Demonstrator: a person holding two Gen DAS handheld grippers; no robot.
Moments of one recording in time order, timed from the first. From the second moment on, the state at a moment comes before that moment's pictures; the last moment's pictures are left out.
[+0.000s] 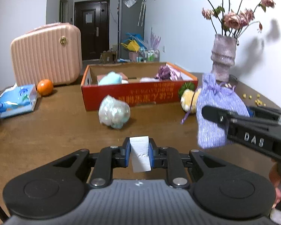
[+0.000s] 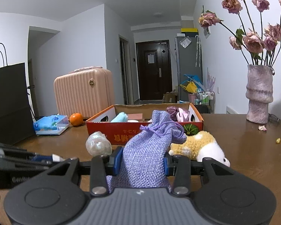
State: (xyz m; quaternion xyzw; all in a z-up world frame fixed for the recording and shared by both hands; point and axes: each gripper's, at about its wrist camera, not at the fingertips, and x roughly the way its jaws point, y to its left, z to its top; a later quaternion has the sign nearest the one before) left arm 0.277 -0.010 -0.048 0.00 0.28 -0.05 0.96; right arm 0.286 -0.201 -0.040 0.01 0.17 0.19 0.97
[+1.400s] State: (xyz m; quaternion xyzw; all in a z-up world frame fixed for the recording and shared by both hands) left arm 0.402 0.024 0.020 -0.10 0.18 0.00 0.98; right arm 0.407 -0.162 -0.009 0.05 0.10 0.16 0.98
